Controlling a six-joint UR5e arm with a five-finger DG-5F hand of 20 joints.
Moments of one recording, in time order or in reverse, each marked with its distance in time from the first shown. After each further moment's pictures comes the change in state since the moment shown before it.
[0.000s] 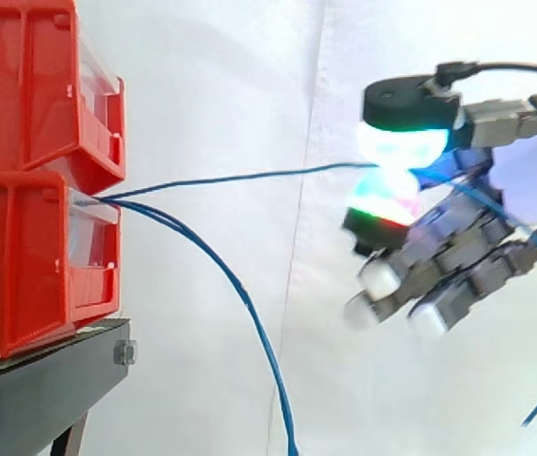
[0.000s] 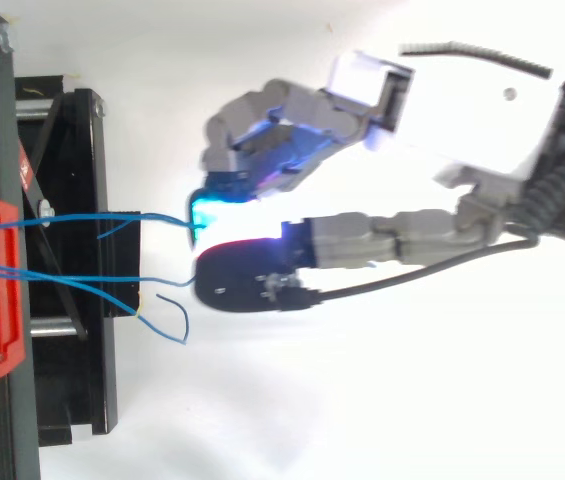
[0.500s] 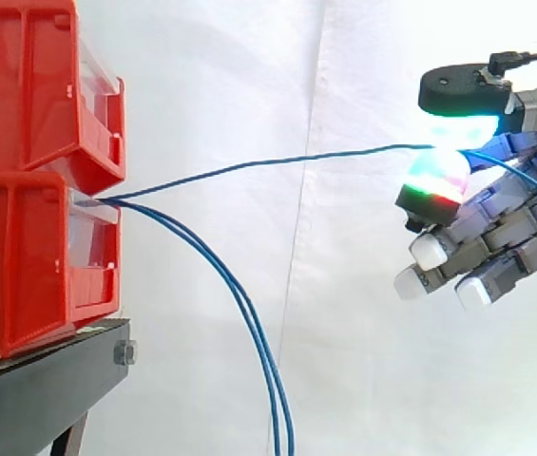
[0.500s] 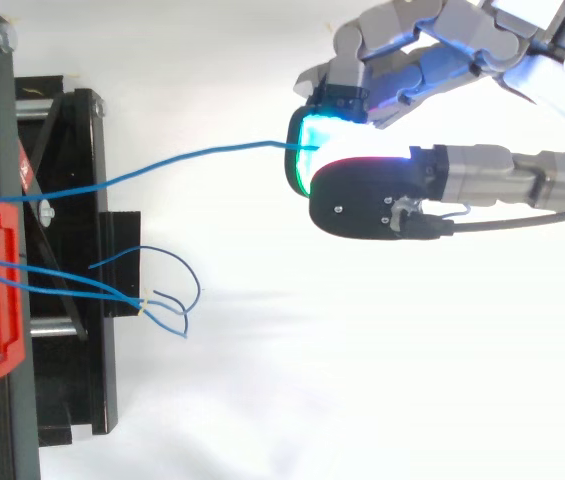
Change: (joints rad) arm 0.017 0.099 -0.145 0.105 0.120 -0.042
